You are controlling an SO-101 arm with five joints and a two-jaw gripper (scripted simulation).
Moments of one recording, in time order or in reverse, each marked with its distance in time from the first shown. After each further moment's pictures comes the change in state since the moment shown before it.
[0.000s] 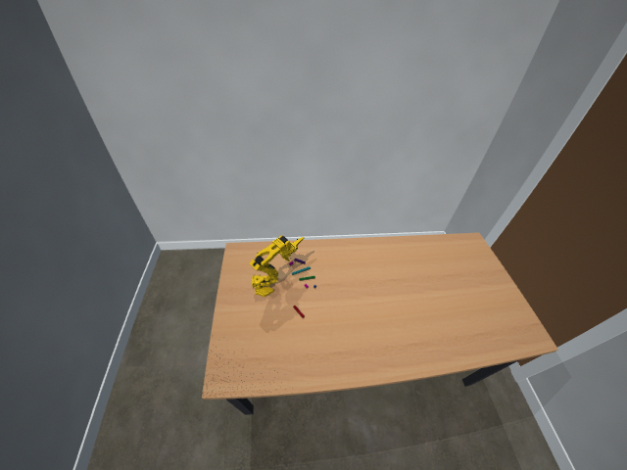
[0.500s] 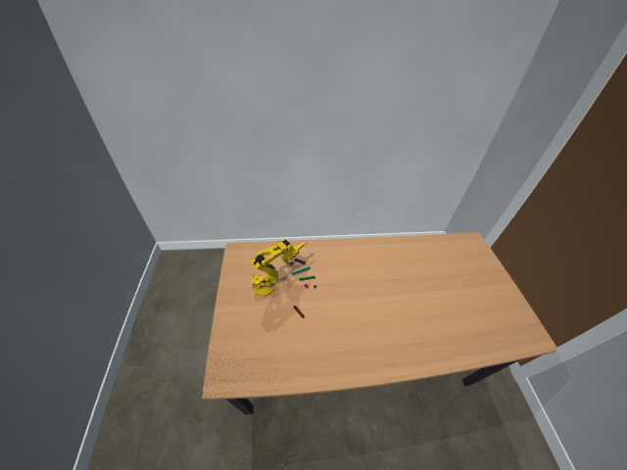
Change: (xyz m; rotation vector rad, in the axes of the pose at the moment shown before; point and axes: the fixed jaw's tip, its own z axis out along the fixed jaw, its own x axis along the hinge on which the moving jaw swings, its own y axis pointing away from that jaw) arm 0.007 0.007 0.024 -0.055 0.010 0.043
